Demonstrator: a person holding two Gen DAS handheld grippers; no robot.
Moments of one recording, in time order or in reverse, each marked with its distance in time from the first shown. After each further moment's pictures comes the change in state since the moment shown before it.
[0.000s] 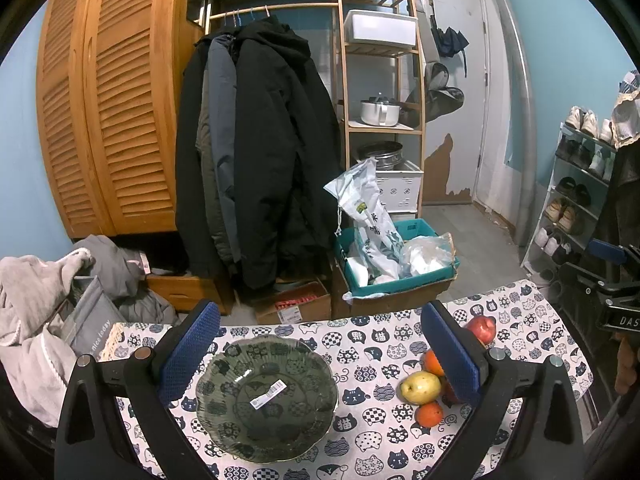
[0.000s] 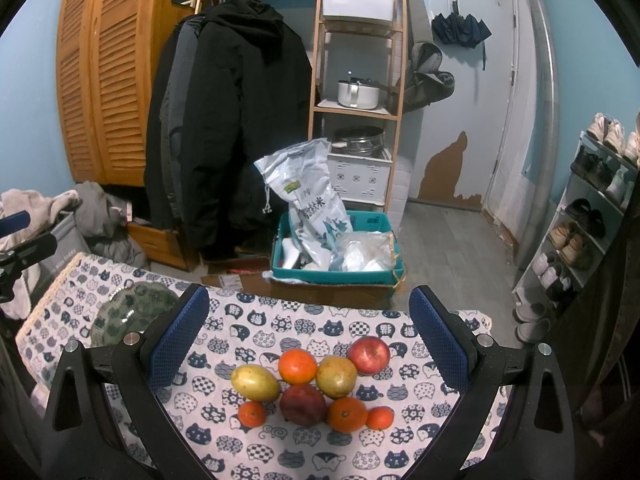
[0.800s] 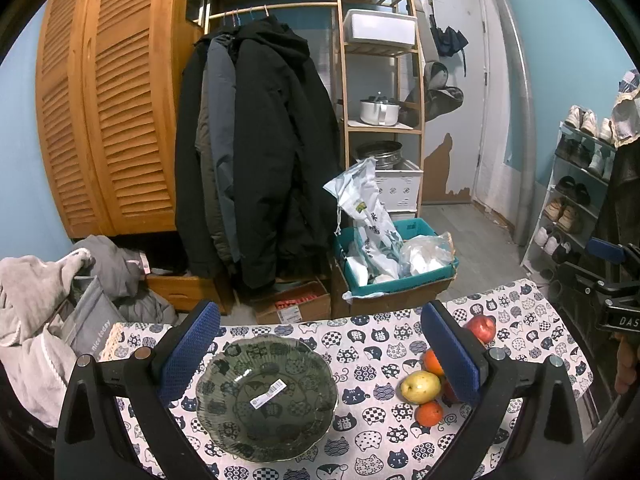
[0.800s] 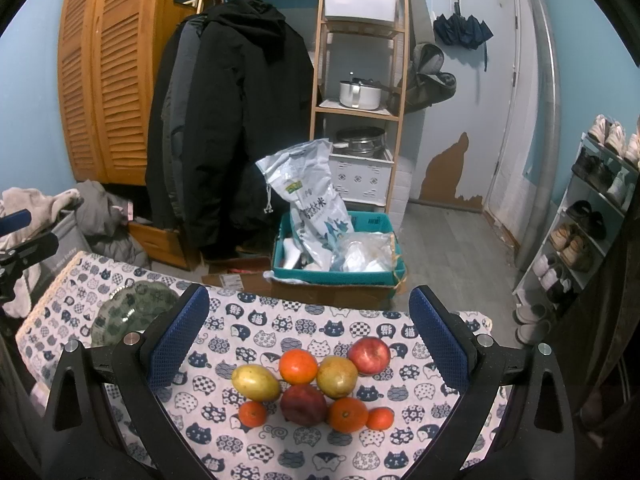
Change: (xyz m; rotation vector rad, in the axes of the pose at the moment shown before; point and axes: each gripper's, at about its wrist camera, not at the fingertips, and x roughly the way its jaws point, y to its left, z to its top) left arm 0.000 -0.001 -0.001 -0.006 0.005 -0.002; right arm 0.000 0.000 0.000 0.000 -0.002 0.000
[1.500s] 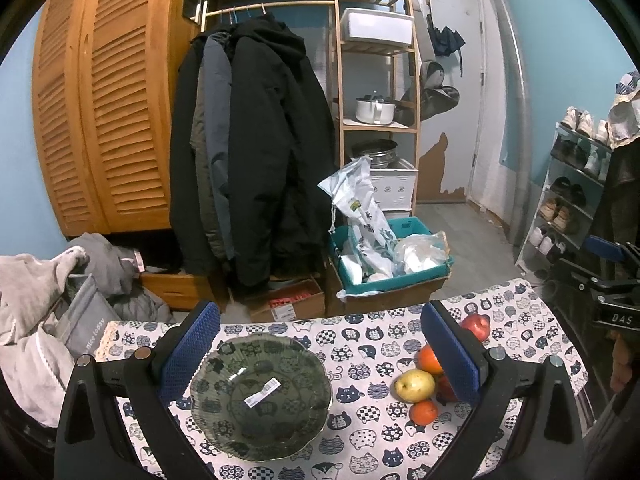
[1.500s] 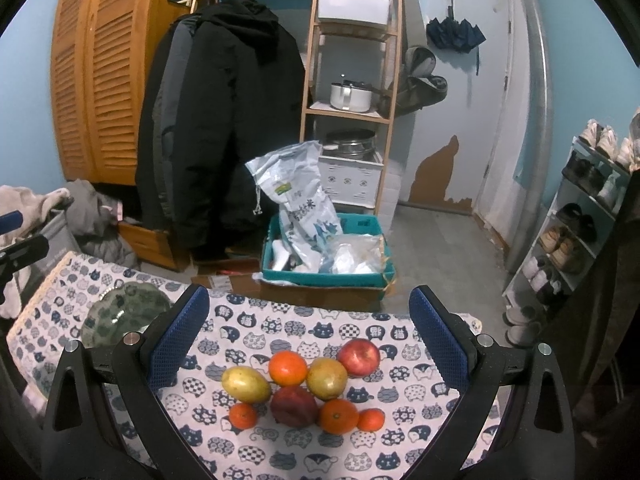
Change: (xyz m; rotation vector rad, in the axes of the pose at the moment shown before) left arm 0.000 -0.001 -0.005 -0.006 0.003 -0.026; right arm 0.000 0.002 0.007 -0.004 -0.008 -0.042
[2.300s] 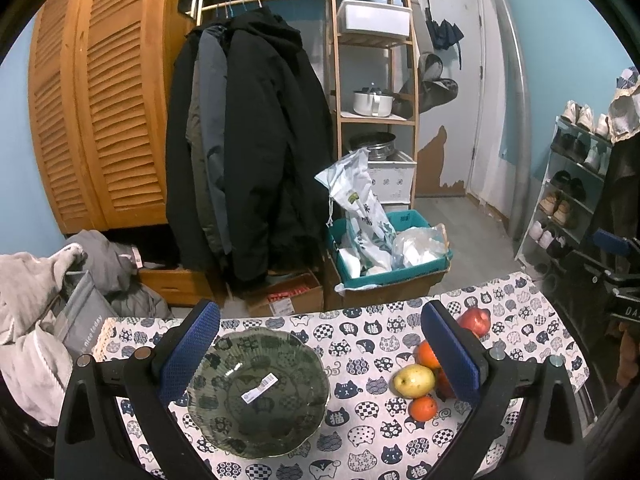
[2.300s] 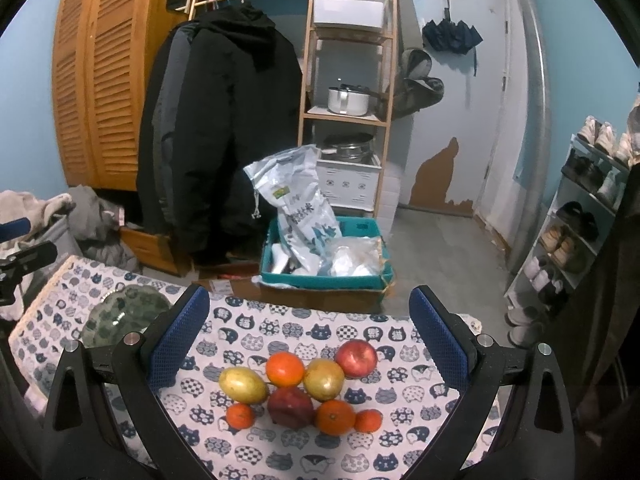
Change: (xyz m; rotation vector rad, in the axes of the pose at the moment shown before) left arm 0.009 -0.003 0.001 0.010 0.030 -0.003; right arm -0.005 -0.014 -0.010 0.007 -0.023 0.000
